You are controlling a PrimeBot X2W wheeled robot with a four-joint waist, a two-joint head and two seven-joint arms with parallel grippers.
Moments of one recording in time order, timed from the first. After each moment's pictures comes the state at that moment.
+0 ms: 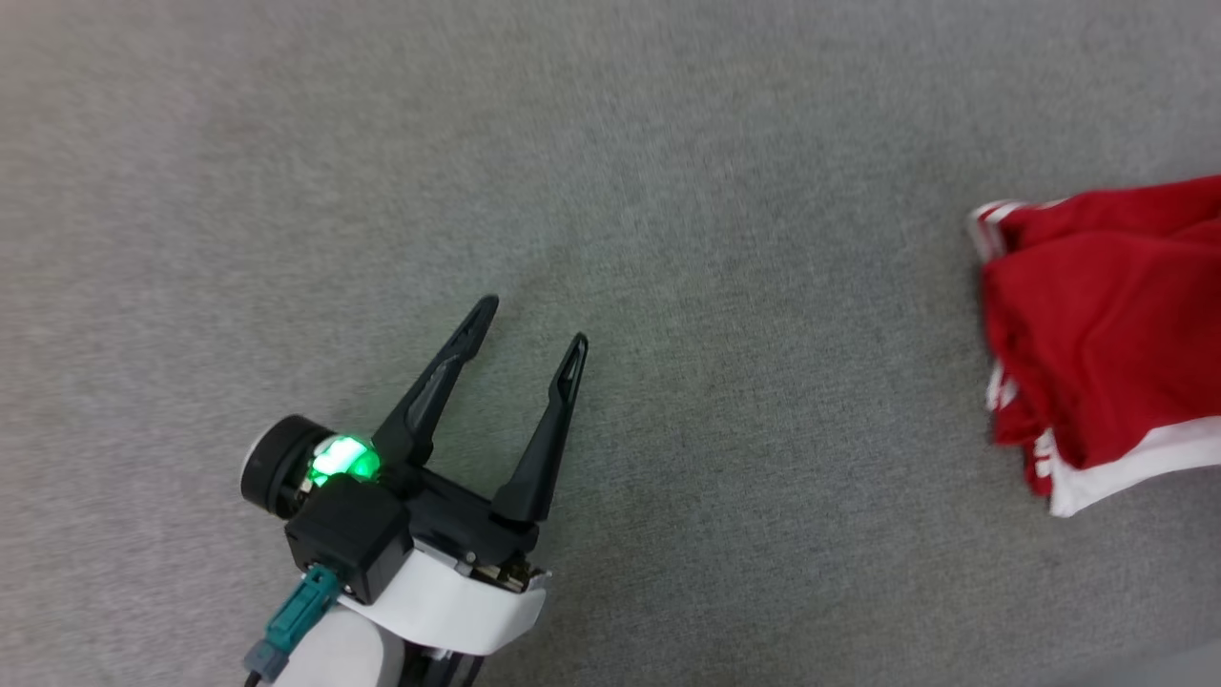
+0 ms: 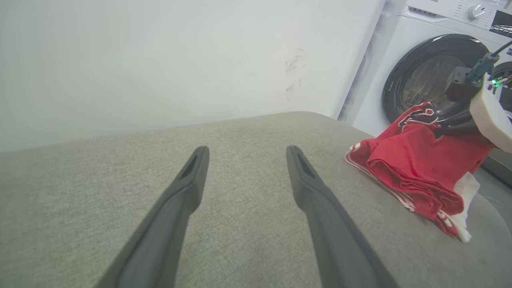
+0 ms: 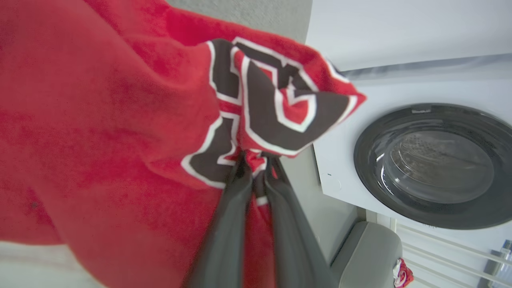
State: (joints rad) left arm -0.16 0.17 -0.32 -0.20 -0.18 -0.13 -0.26; right arm -0.42 -0.76 0.18 0.04 -0.03 0.13 0.65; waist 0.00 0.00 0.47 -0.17
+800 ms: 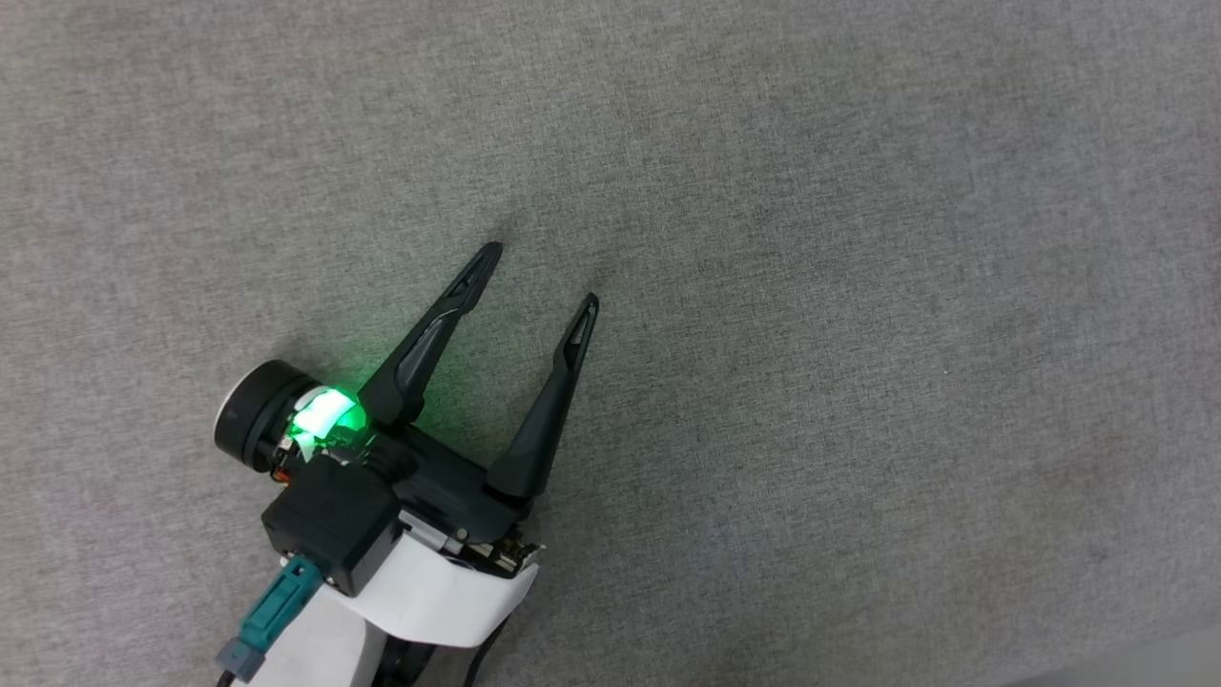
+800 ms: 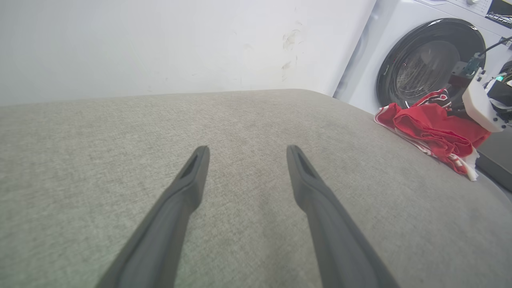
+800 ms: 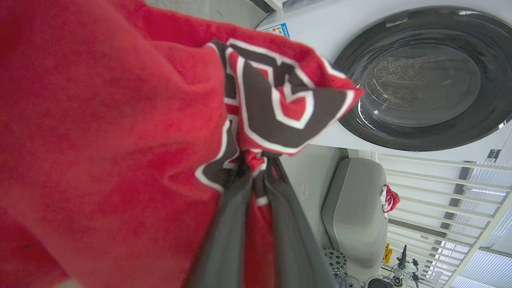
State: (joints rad) left arm -0.24 0.24 -0.35 -0.27 -0.18 -0.13 -0.26; right arm -0.55 -0.71 -0.20 0.44 -0.20 0.13 0.36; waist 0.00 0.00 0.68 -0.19
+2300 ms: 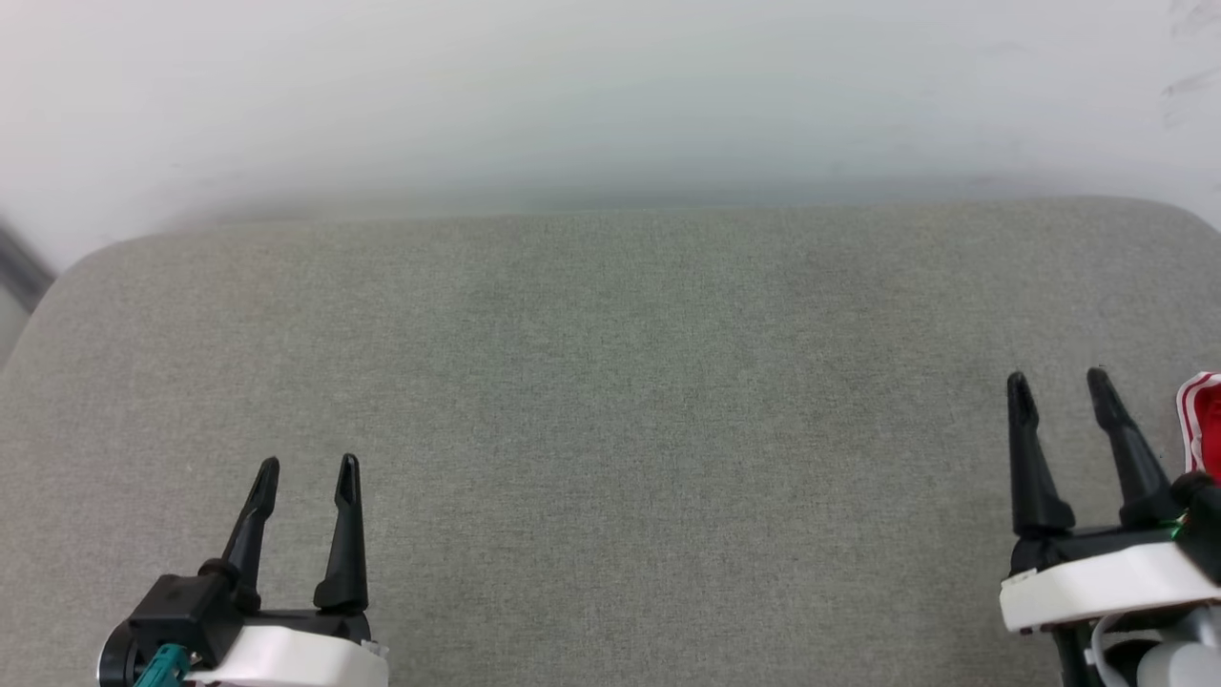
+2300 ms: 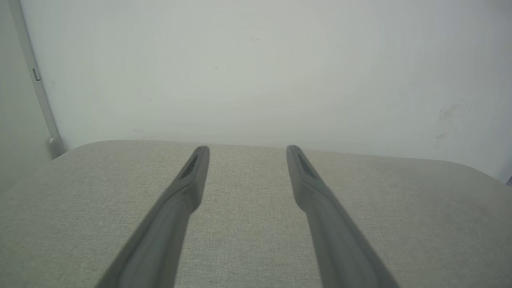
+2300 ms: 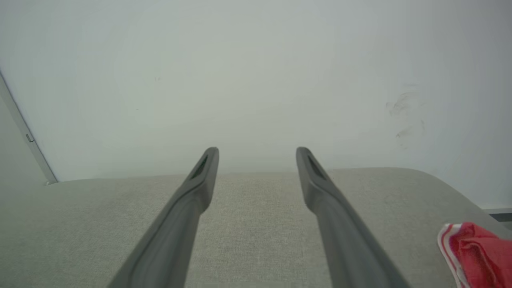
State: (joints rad) left arm 0.05 0.08 0.06 0.00 -0.21 -0.13 -0.26; right arm -0.04 -0.09 -0.07 -0.03 0.20 0.13 -0.16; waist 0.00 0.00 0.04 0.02
